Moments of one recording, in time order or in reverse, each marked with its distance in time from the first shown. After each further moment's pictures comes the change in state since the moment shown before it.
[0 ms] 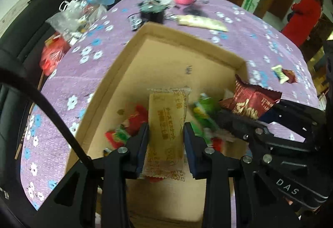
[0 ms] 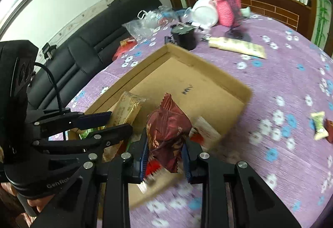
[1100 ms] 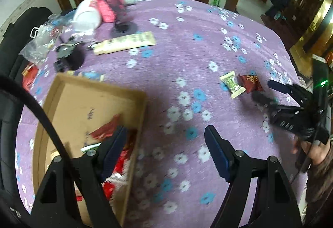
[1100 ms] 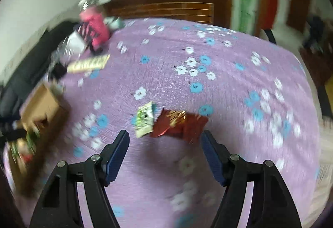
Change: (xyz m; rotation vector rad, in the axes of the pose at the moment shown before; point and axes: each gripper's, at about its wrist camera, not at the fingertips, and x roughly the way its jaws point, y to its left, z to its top) left arm 0.009 -0.182 0.069 0.160 0.031 -0.038; right arm -0.090 -0.253 -0.045 0.106 -0.046 -0.331
